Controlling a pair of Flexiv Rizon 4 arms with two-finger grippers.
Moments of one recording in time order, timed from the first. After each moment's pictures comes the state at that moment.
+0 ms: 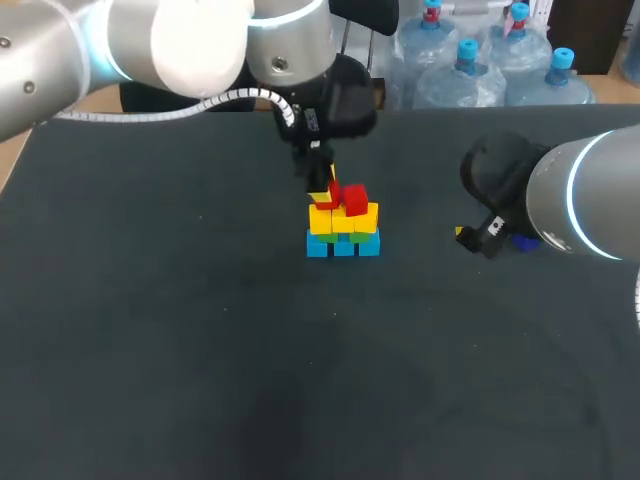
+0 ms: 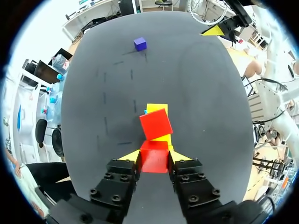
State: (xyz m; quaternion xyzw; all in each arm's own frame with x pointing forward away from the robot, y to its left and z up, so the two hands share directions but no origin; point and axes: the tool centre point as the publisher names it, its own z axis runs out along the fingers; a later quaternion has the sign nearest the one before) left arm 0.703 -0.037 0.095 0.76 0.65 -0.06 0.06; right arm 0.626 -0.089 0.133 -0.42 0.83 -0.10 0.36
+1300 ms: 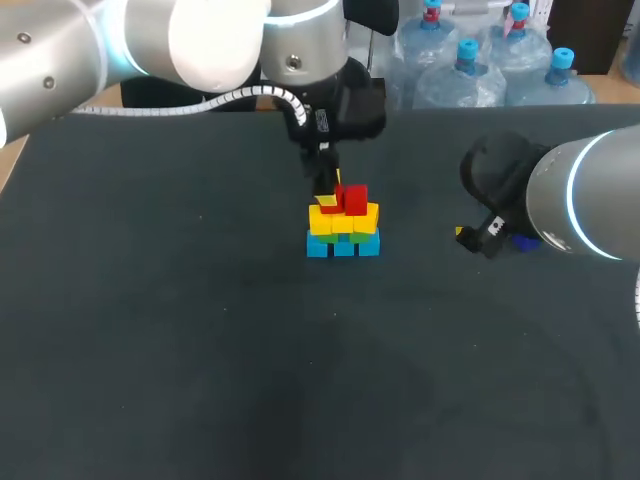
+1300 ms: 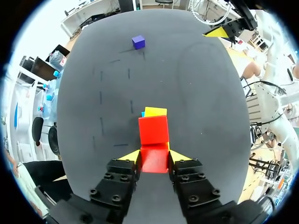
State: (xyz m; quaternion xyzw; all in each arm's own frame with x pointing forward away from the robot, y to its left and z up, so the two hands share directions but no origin) left arm 0.699 -0.043 0.091 0.76 0.65 -0.06 0.03; right arm 0.626 -0.089 0.133 -0.42 0.83 -0.10 0.36
